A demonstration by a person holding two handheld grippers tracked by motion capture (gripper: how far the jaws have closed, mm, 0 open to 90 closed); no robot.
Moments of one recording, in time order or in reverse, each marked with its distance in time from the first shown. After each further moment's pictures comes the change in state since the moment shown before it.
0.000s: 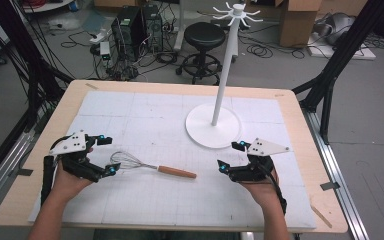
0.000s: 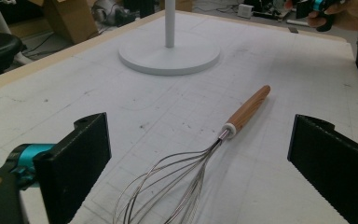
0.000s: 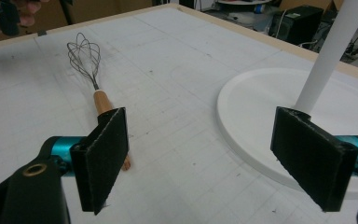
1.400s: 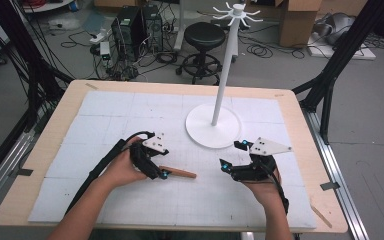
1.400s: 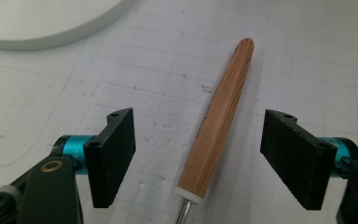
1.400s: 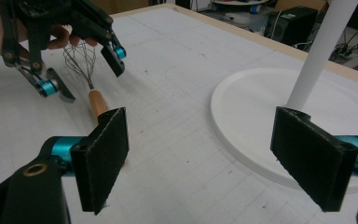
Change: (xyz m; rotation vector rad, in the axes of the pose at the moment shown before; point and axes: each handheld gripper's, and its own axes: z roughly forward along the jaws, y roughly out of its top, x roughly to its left) left arm -0.036 0.041 0.161 0.529 -0.214 0.185; right arm -0.003 0.001 -0.004 0.000 -0.012 -0.005
